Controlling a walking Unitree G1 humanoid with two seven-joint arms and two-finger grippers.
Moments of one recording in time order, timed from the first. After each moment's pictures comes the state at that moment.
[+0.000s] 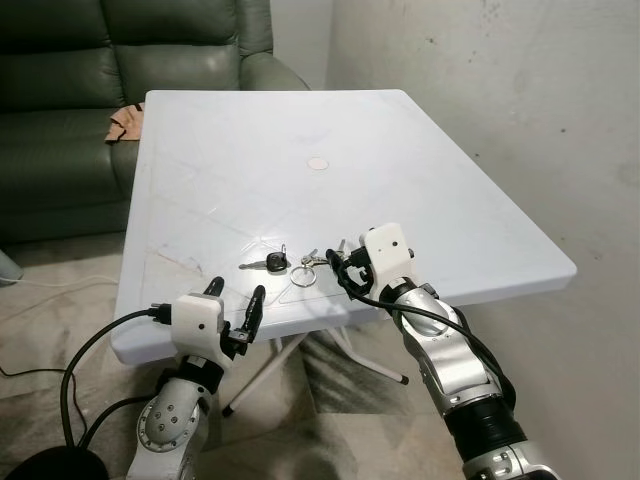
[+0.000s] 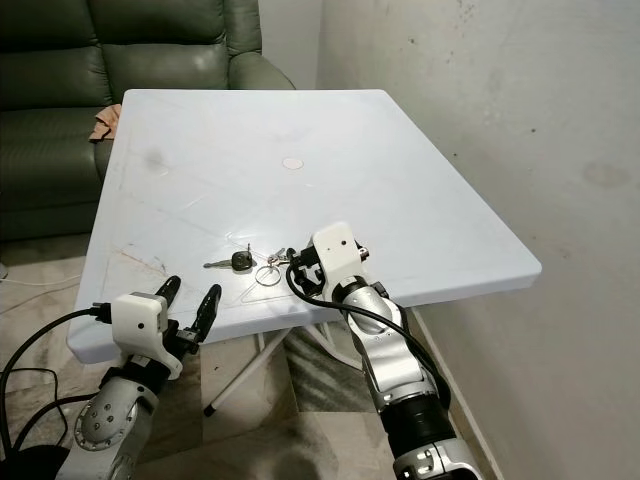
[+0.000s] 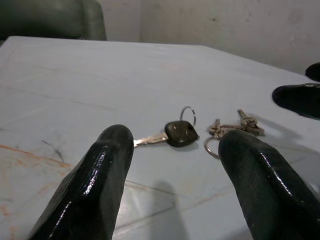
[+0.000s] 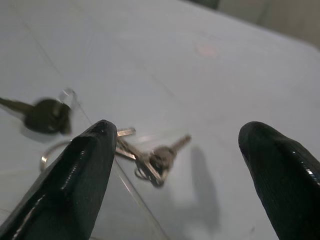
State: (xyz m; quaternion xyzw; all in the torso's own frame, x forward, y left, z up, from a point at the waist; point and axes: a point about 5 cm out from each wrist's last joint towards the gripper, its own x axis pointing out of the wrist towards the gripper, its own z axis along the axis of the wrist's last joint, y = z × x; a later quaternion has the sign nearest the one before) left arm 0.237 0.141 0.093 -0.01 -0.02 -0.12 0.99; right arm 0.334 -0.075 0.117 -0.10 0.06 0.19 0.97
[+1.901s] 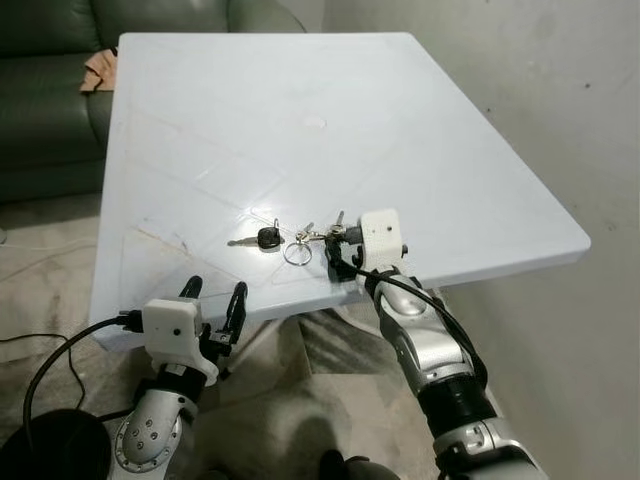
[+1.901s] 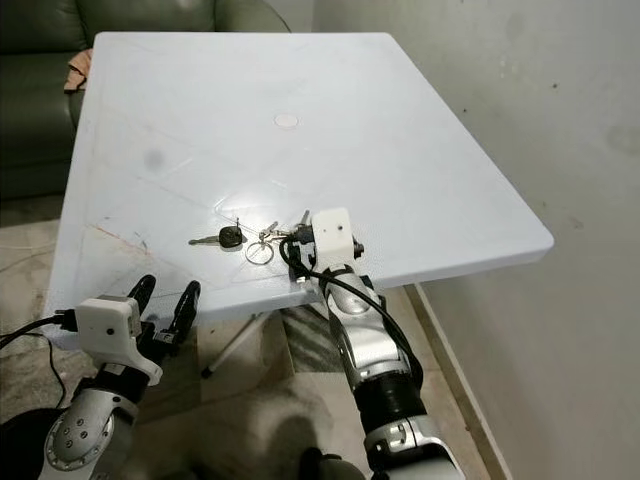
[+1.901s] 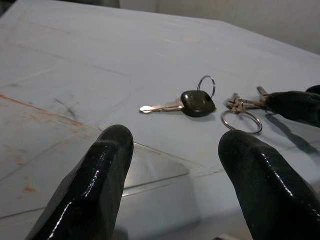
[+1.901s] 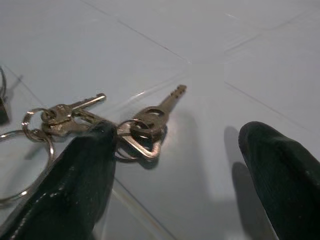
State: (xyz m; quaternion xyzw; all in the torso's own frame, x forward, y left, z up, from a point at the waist) left arm 0.221 0.151 0.116 -0.02 -0.04 -0.08 1.00; right arm 0.345 -0.058 0.130 -0.02 0.07 0.14 0.99
